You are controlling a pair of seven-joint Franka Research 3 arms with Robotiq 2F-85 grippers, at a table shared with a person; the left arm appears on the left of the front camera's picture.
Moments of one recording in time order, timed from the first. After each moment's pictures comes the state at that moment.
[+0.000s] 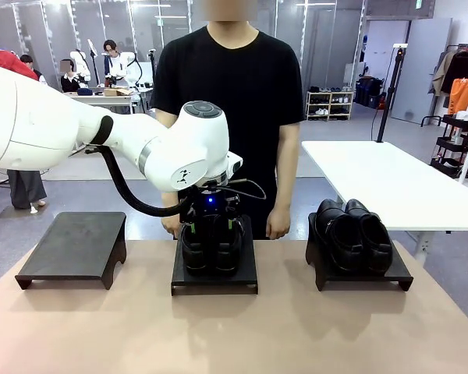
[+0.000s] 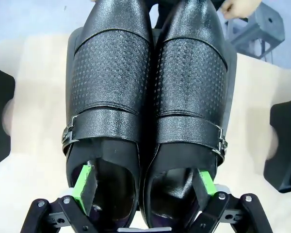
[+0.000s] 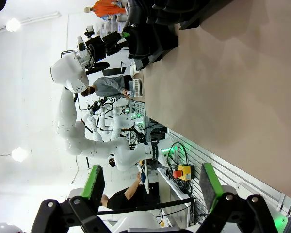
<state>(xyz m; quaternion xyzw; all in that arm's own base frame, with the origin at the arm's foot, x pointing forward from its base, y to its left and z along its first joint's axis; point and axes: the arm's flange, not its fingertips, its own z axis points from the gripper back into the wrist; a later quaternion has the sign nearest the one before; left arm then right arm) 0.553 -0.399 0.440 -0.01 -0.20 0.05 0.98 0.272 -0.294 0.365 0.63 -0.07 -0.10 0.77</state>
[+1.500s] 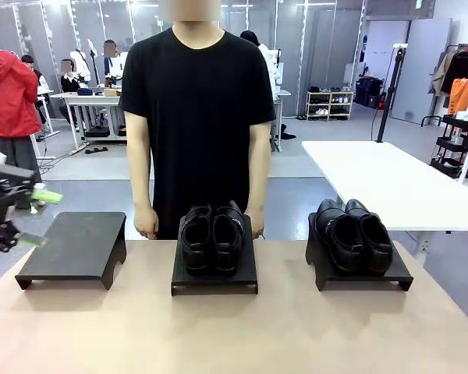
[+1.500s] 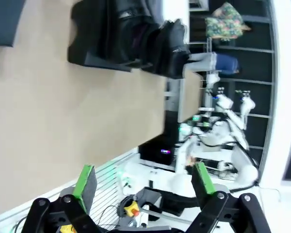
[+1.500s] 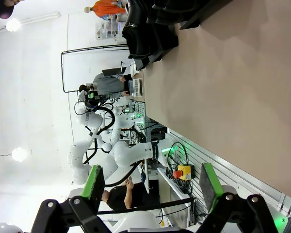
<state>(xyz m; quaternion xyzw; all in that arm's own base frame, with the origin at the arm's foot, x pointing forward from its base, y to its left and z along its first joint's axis) 0.349 0.016 0.495 -0.53 -0.10 0.07 0.84 0.272 -0.294 0.365 0.63 -0.07 -0.10 0.77</state>
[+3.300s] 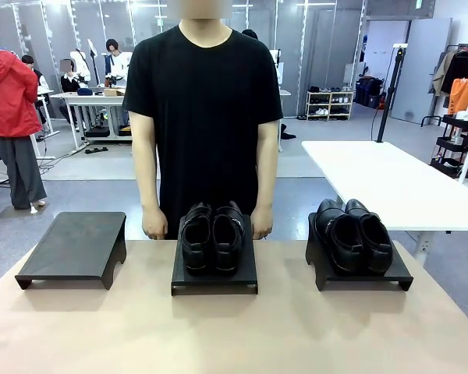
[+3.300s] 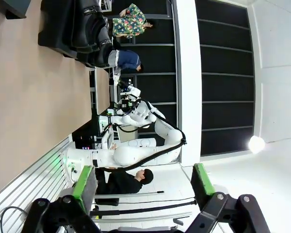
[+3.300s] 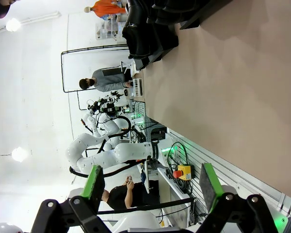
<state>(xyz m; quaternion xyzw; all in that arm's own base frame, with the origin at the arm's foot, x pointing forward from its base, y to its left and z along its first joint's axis) 0.262 0.188 0.382 -0.73 -0.10 0.07 0.68 0.272 -0.294 0.365 0.63 -0.07 -0.10 0.77</state>
